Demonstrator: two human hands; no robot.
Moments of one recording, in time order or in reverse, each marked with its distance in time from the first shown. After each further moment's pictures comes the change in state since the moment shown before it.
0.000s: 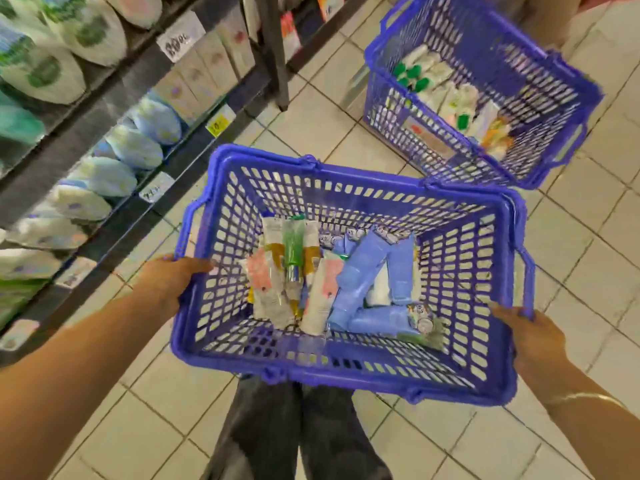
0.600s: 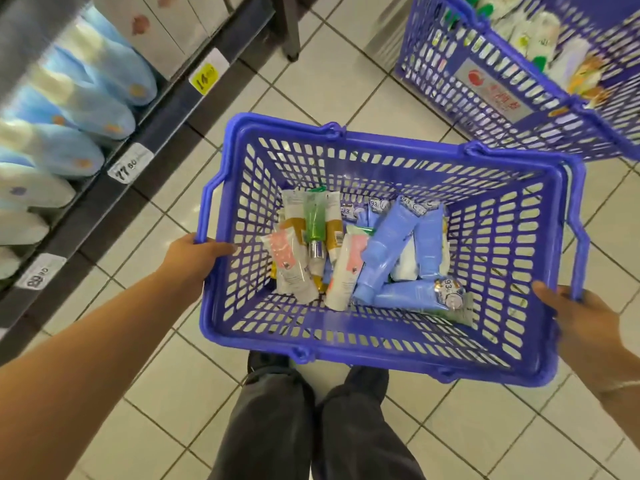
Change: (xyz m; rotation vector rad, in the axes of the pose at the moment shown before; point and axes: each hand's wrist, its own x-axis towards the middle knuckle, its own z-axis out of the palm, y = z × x) left_hand 0.095 -0.013 0.063 0.174 -0.037 0.005; right_hand 0.080 0.016 0.072 -0.091 -0.063 -0.020
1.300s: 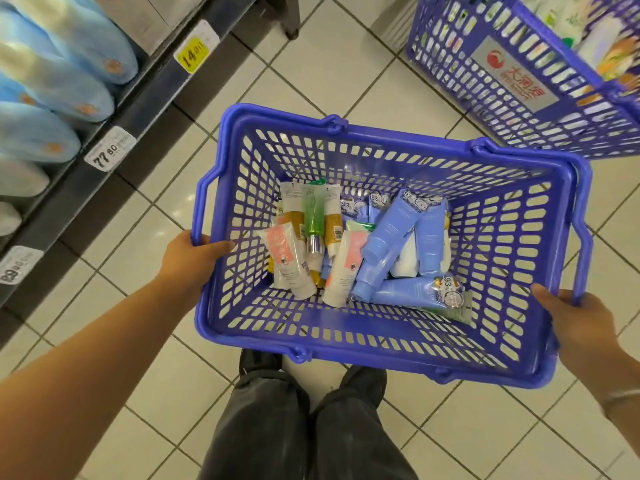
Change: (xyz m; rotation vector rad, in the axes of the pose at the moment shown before) left_hand 0.013 -0.012 0.022 0.027 0.033 0.043; right_hand 0.038 0.018 0.015 -0.227 0.062 0.018
